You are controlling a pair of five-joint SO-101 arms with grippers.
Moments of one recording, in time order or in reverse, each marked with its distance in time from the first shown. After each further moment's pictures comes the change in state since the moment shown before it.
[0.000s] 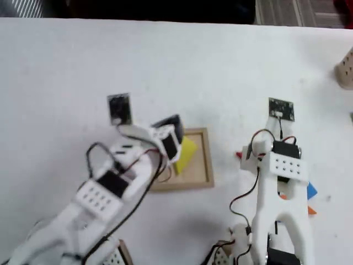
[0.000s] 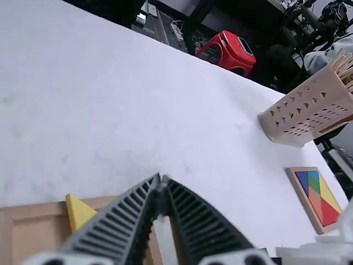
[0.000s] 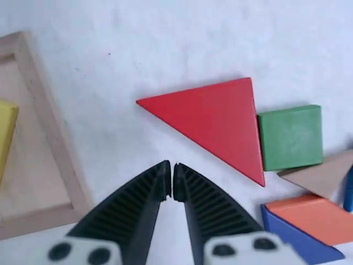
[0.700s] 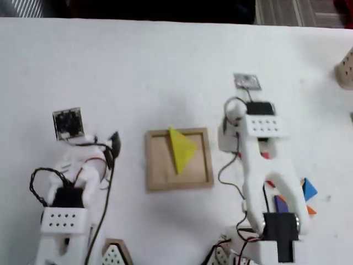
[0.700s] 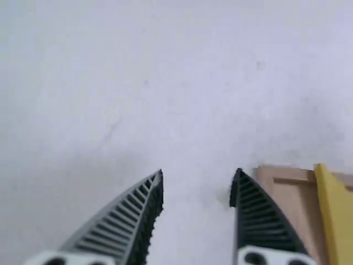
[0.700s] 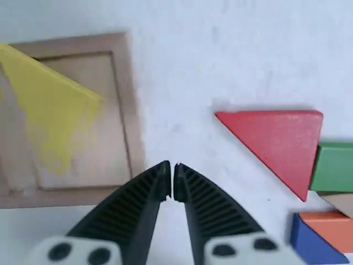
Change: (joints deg) left arm -33.2 -25.0 14.3 26.1 -24.9; right arm -13.5 18.9 -23.7 14.9 -3.0
